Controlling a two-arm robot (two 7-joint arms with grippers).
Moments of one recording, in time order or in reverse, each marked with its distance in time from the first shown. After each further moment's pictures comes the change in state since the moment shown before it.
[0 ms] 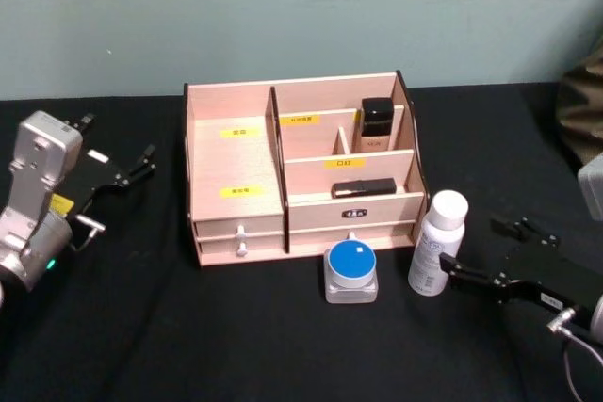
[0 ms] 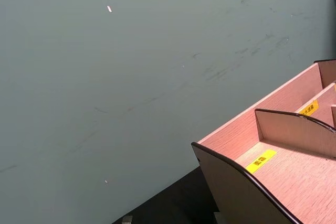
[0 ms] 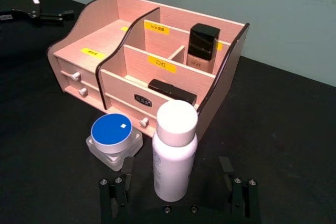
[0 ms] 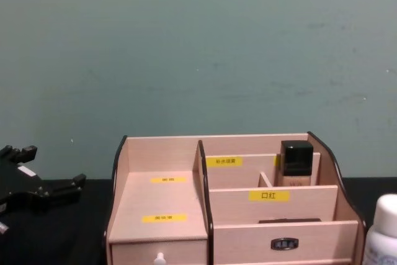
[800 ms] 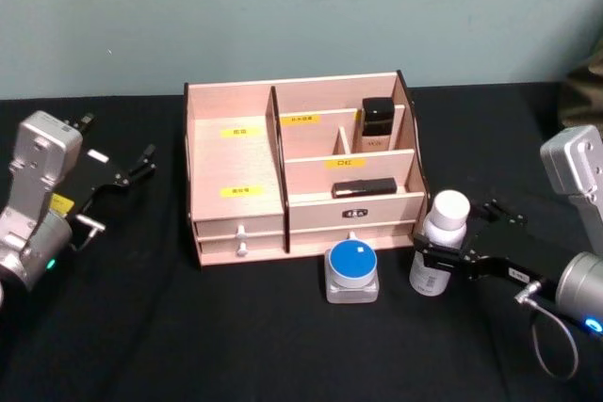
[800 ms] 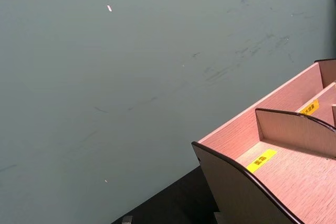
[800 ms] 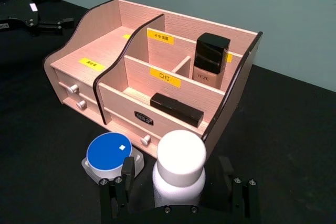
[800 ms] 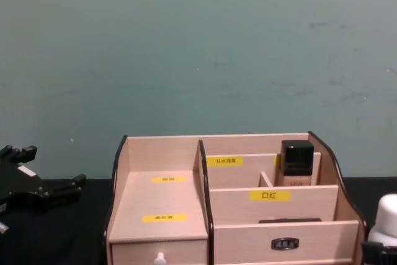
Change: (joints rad) left arm 0.000 0.000 0.000 0.000 0.000 0.000 0.000; right arm 0.144 -0.105 -0.055 0.100 -0.063 0.050 0.073
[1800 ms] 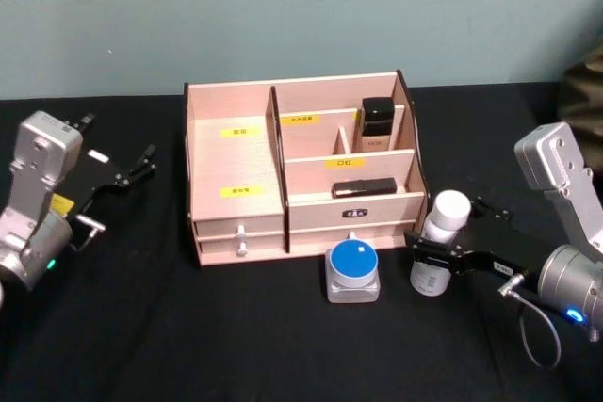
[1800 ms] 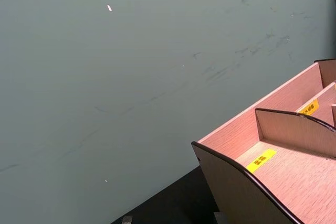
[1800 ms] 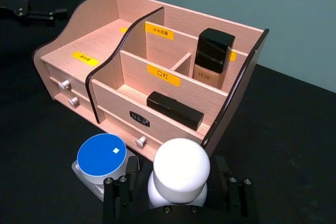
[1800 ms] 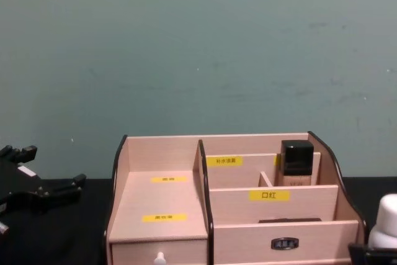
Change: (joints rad) left arm 0.000 0.000 0.000 0.000 0.000 0.000 0.000; right arm 0.063 -0.049 -0.031 0.061 -0.071 0.019 0.025
